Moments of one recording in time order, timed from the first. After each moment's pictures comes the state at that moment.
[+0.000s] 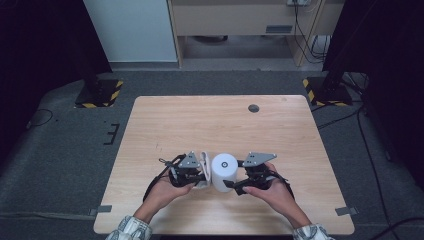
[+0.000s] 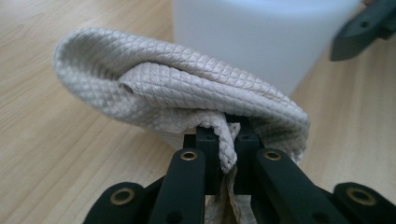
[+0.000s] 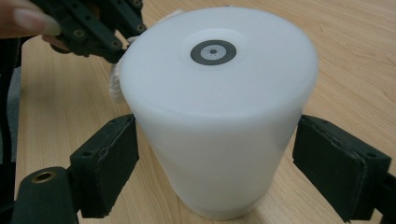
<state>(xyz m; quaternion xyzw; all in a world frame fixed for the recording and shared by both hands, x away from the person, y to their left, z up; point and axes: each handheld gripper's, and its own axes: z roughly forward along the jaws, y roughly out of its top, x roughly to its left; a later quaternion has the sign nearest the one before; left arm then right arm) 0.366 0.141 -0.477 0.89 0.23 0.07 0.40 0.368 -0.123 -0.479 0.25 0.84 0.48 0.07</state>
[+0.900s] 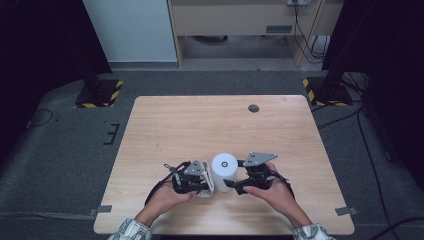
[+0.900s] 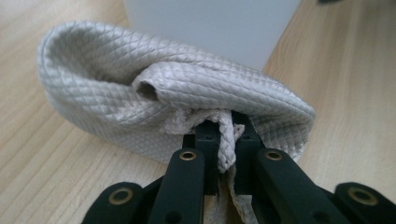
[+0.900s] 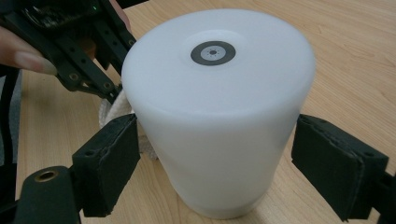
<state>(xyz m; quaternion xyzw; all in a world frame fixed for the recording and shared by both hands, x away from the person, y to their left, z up) 0.359 0.135 -0.492 0.90 0.22 0.04 0.37 0.368 -0.125 -0.479 0.25 0.84 0.48 0.07</state>
